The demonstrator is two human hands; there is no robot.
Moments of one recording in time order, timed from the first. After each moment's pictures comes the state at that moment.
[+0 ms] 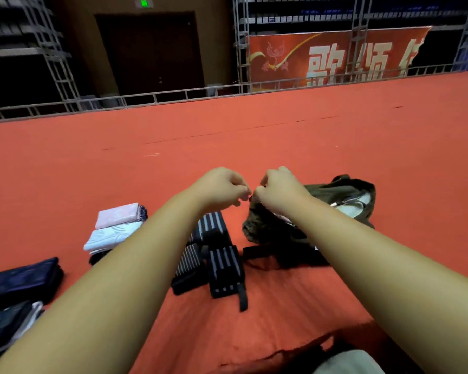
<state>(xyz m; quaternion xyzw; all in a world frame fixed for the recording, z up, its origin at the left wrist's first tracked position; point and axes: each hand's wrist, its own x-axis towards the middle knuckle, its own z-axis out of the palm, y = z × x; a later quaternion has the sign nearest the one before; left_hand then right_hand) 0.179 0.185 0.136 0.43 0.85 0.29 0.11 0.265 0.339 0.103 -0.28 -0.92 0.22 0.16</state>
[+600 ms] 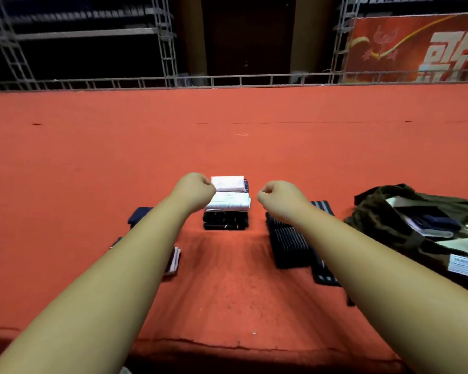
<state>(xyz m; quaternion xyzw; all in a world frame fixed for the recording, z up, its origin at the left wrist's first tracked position) 0.080 -0.090 0.089 0.09 0.94 0.32 0.01 0.163 0.124 0.075 -0.12 -0.93 0.34 0.08</state>
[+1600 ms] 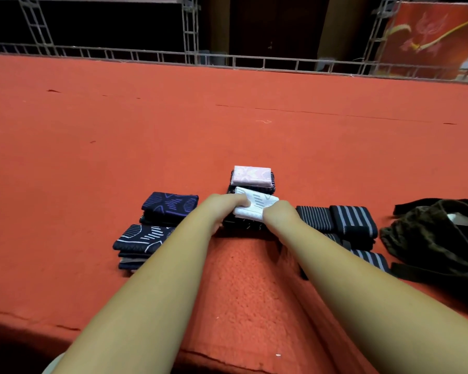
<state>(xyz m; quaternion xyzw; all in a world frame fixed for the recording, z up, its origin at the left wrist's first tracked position) 0.055 -0.087 0.007 -0.05 0.77 0.60 0.20 0.101 0.062 0.015 -0.25 -0.89 0.38 -0.05</state>
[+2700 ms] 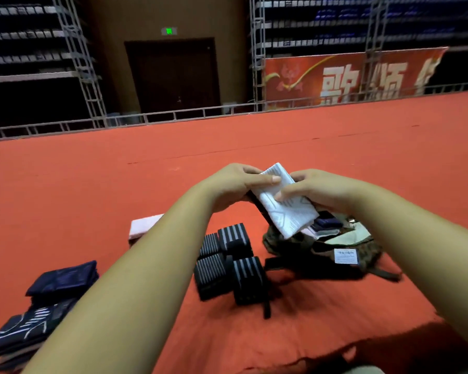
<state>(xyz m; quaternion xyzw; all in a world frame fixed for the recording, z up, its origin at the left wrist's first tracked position) 0.179 0.152 0.179 0.40 0.70 0.53 0.26 0.321 0.328 0.176 -0.10 -0.85 0.52 0.04</state>
